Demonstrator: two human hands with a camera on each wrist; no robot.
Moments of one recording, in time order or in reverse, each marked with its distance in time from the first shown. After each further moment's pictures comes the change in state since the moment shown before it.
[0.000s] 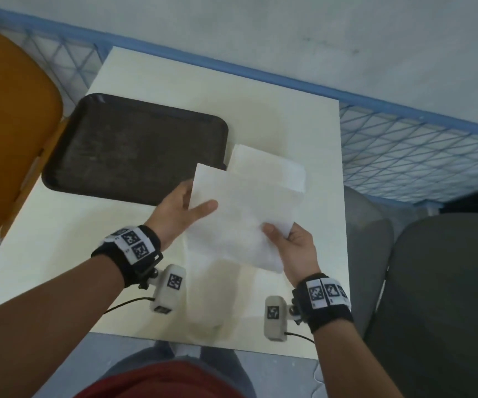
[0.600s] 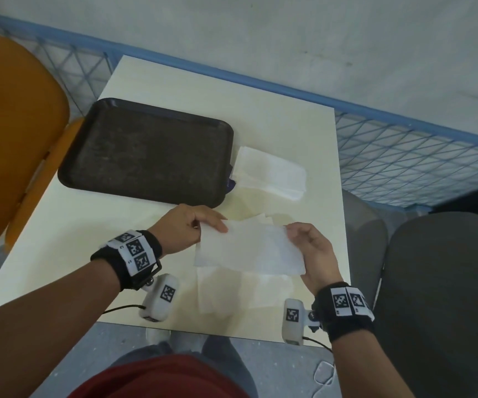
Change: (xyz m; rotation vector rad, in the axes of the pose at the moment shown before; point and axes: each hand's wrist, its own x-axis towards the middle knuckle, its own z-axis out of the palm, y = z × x) left_hand -0.028 -0.029 -0.027 0.317 -0.294 0.288; right_hand -0.027 0.016 -0.020 0.278 -0.049 0.050
